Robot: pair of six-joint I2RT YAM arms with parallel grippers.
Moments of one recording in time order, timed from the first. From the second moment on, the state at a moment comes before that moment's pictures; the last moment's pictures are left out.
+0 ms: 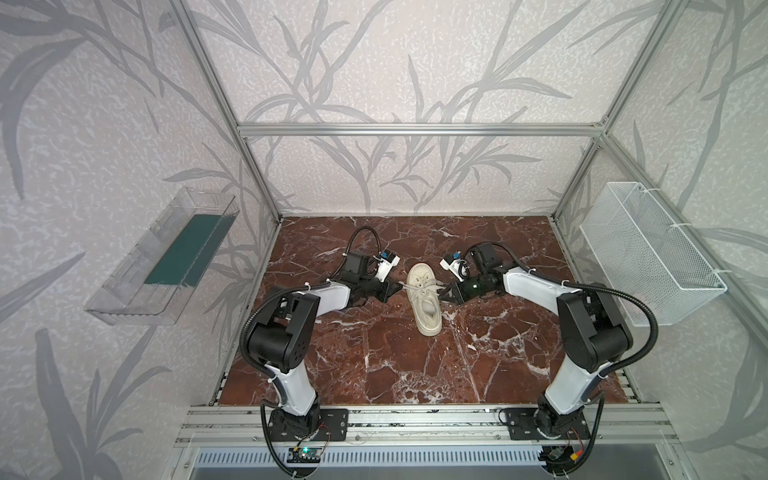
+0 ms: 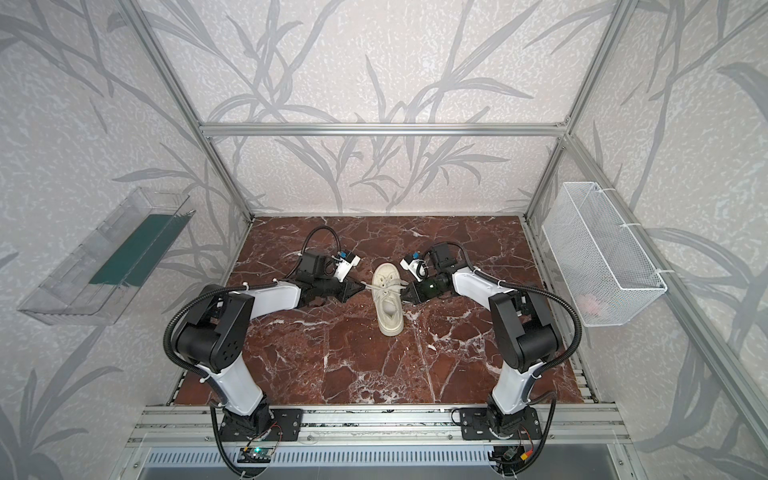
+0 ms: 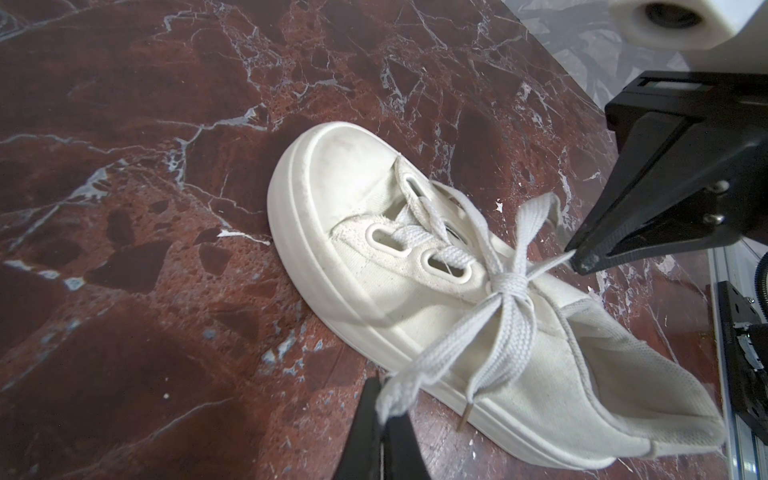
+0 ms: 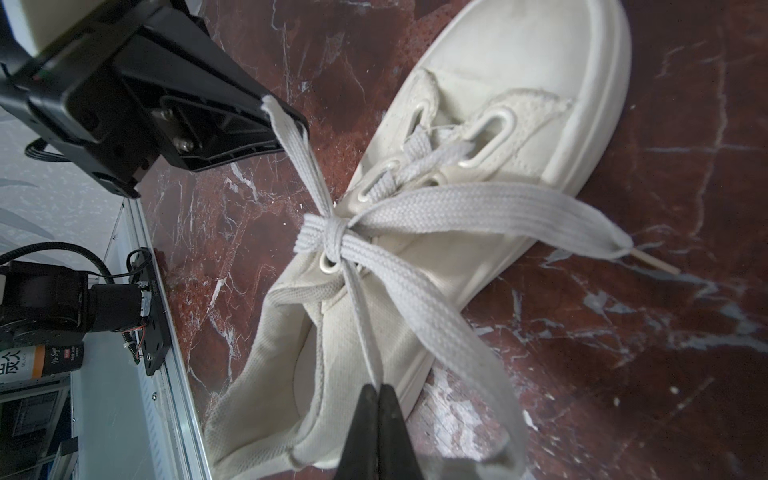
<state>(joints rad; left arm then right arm) -0.30 1.78 0.90 0.12 0.64 0.06 0.36 1.77 1.09 -0.42 -0.70 -0.02</state>
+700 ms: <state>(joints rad) -0.30 1.82 0.93 0.12 0.68 0.05 0.33 1.75 1.04 -0.39 -0.72 0.01</state>
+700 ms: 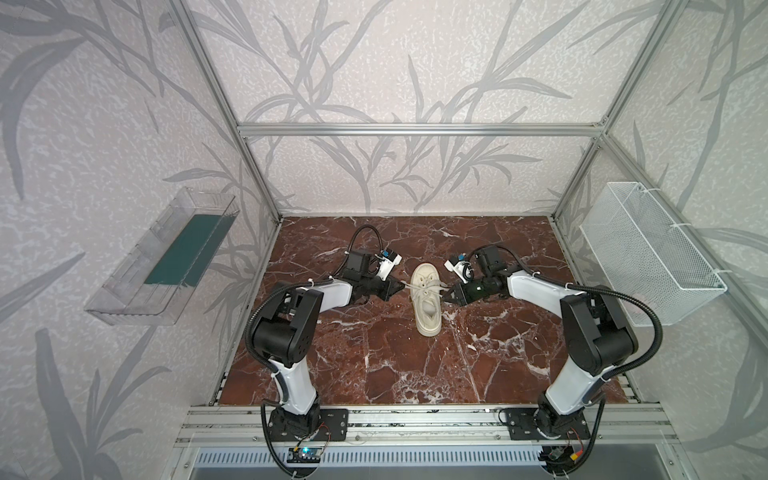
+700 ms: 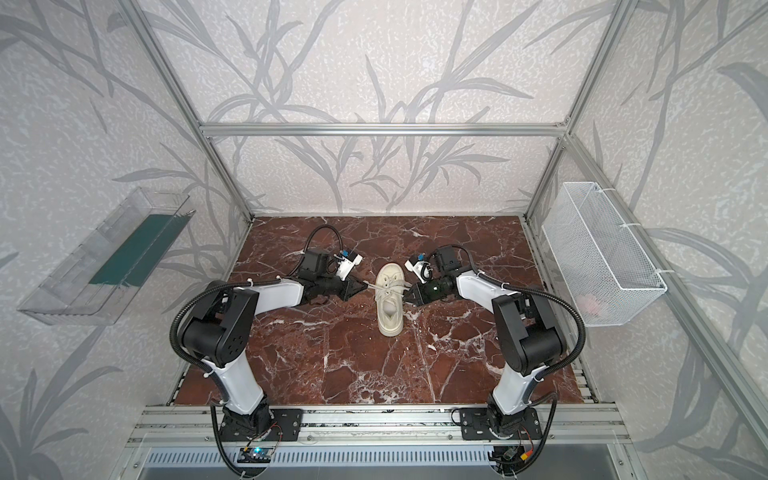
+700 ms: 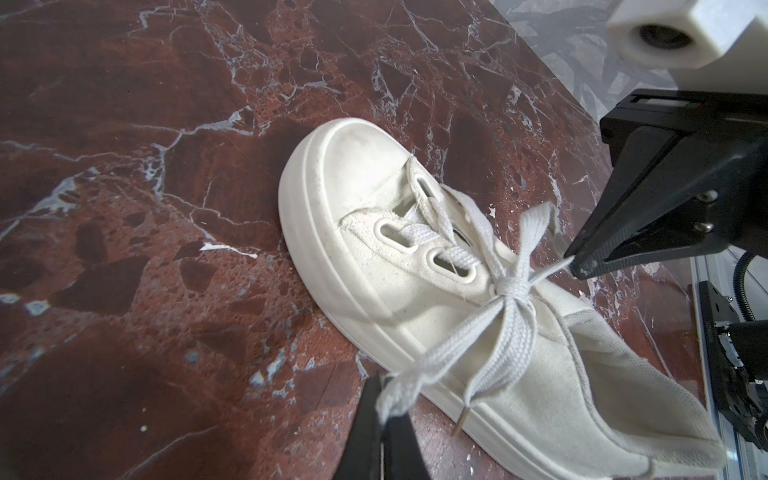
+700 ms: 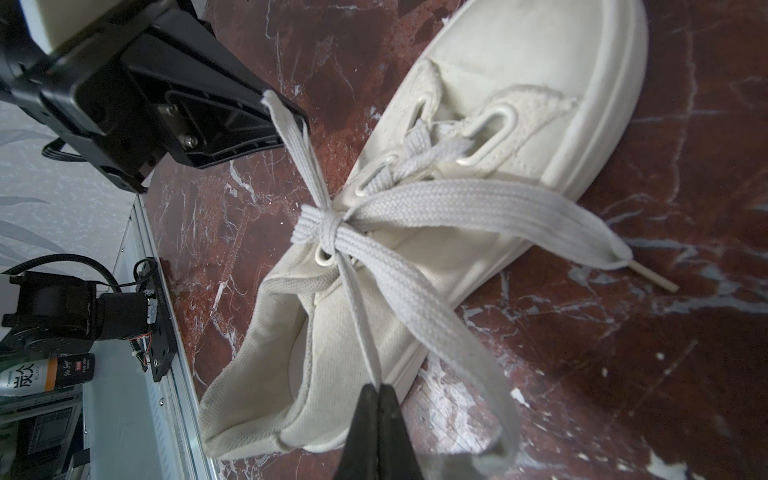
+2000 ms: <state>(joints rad) -0.40 1.68 0.75 0.29 0.61 0.02 0.36 1.68 1.18 -0.53 -0.68 0.13</state>
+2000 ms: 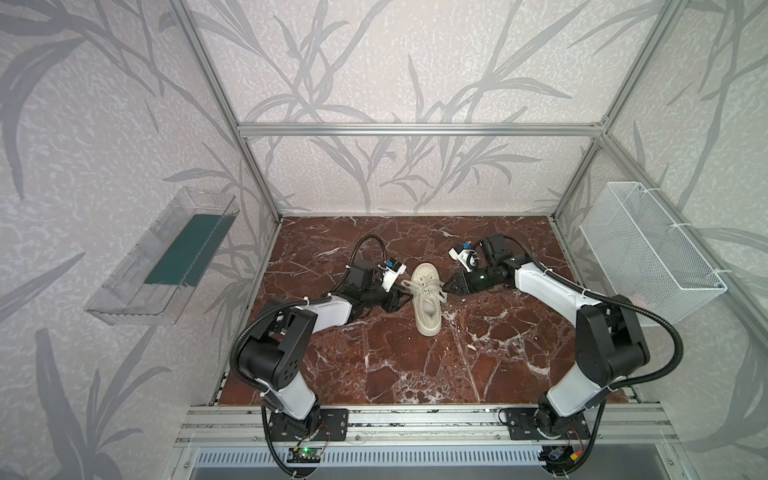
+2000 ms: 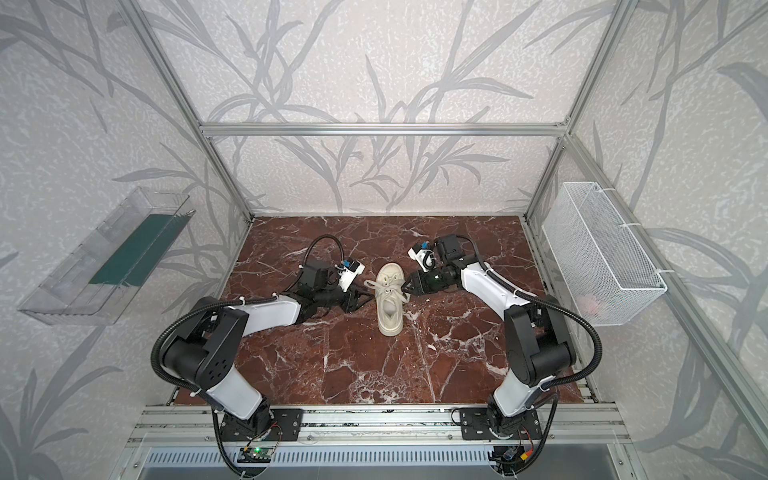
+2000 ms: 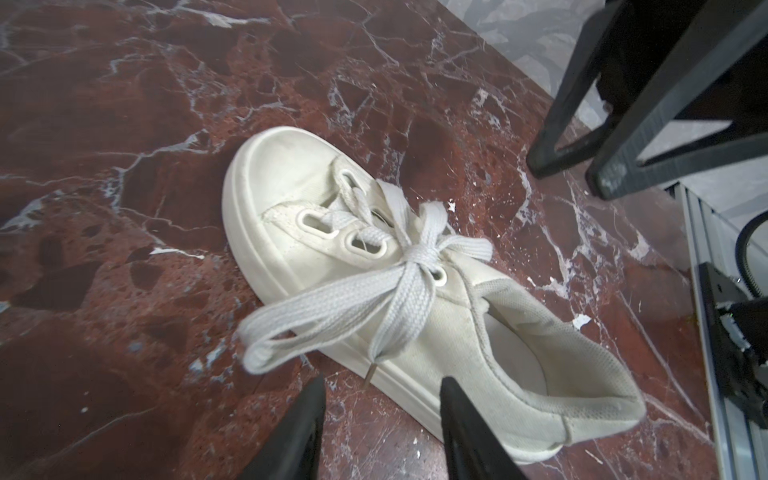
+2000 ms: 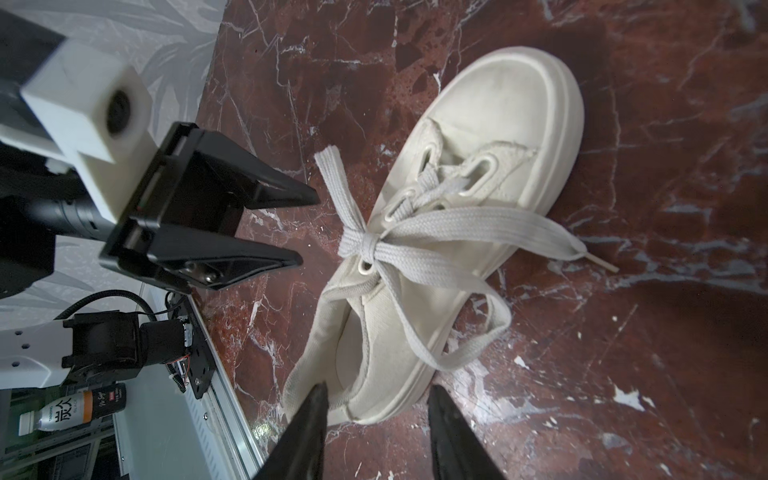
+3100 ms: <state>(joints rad) -0.44 1.80 0.84 0.29 0.63 0.03 0.50 1.94 1.42 -0.59 -0.51 0.14</state>
